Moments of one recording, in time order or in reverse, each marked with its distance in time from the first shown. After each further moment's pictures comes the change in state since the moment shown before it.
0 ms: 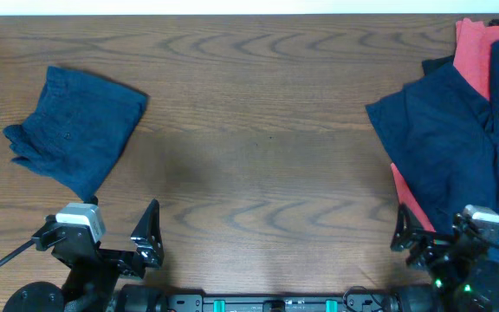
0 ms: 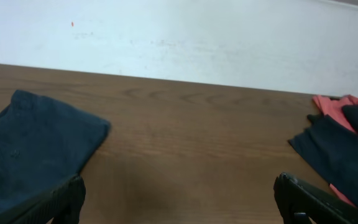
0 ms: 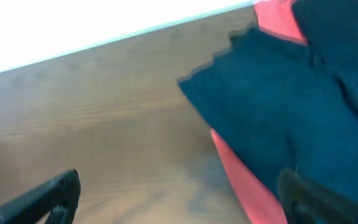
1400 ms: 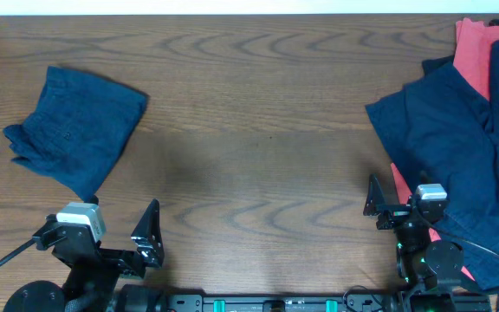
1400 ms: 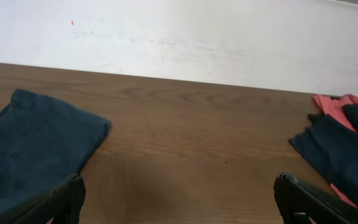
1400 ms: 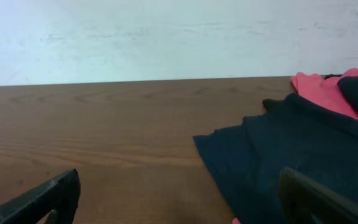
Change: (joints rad) left arm 0.000 0.001 -0.002 -0.001 0.000 0.000; right arm -0.030 -0.117 -0.654 0.847 -0.114 -0.195
